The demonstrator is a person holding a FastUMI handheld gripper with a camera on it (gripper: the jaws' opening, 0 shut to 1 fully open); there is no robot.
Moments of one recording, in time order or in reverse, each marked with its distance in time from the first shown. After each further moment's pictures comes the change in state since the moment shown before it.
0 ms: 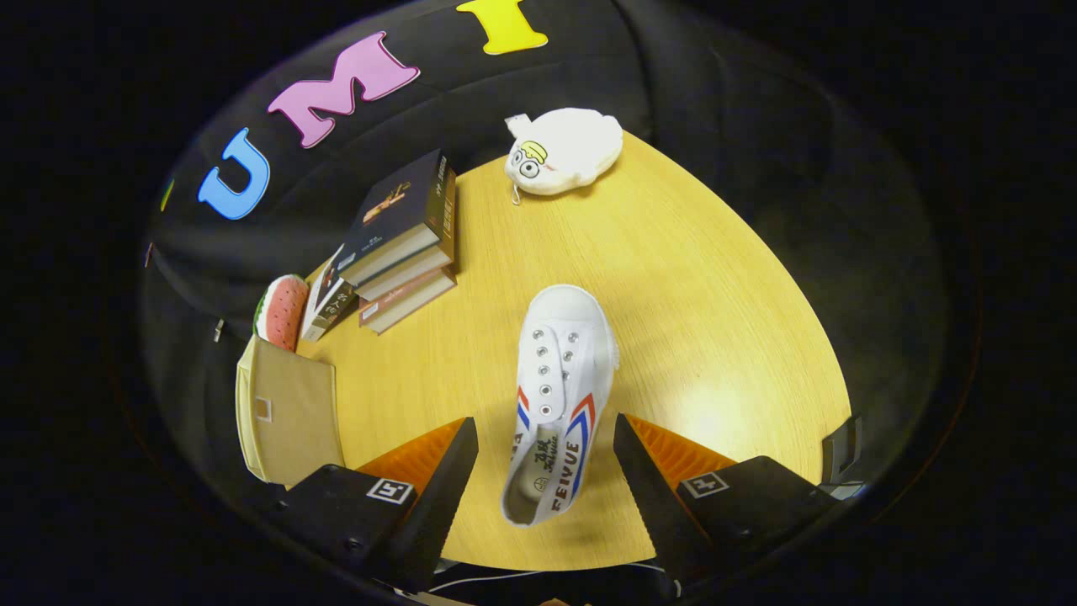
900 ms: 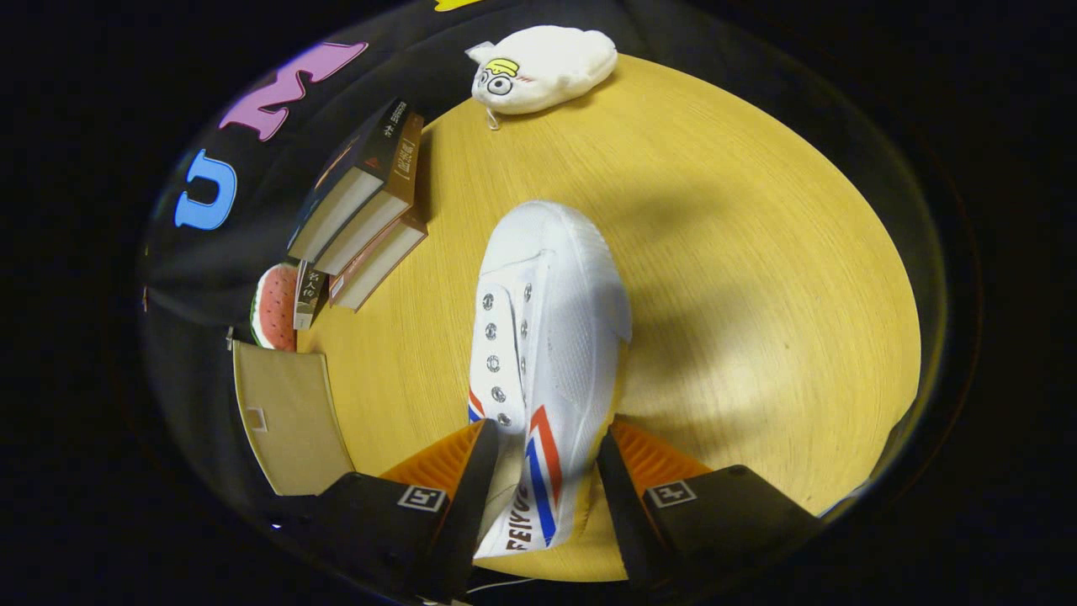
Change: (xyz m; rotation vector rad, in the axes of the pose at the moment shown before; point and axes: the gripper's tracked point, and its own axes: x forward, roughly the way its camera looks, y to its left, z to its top) arm 0.070 0.011 -0.028 0.119 0.213 0.098
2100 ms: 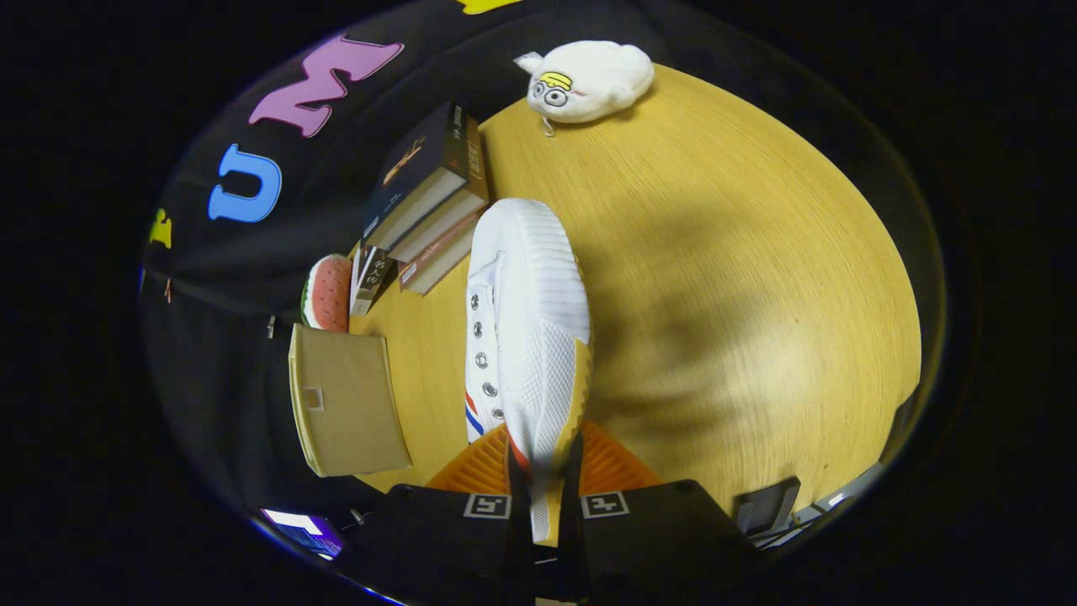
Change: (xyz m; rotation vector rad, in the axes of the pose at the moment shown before) arm -0.061 0.061 -0.013 -0.042 -0.010 0.129
